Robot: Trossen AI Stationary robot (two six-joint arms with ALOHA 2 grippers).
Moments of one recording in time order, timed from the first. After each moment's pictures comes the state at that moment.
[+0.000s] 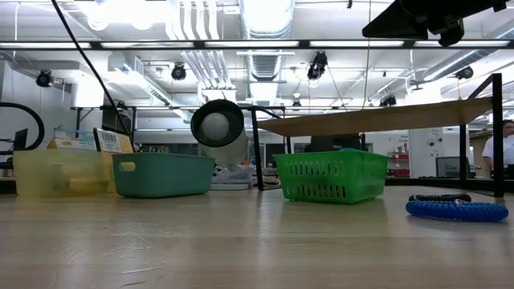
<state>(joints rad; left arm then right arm) -1.04 1.73 0.94 -0.56 -0.21 -0.86 0.62 1.31 0.56 0.53 1.43 0.16</state>
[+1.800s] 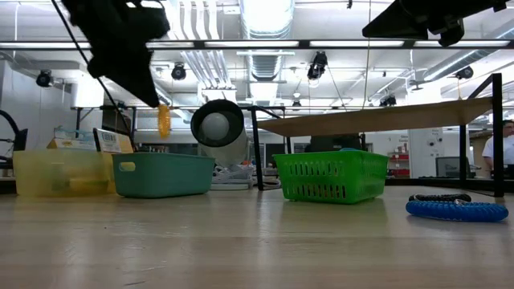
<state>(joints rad) -0.29 1.35 0.94 -0.83 -0.61 -0.89 0.62 1.31 0.56 0.53 1.43 0.16</state>
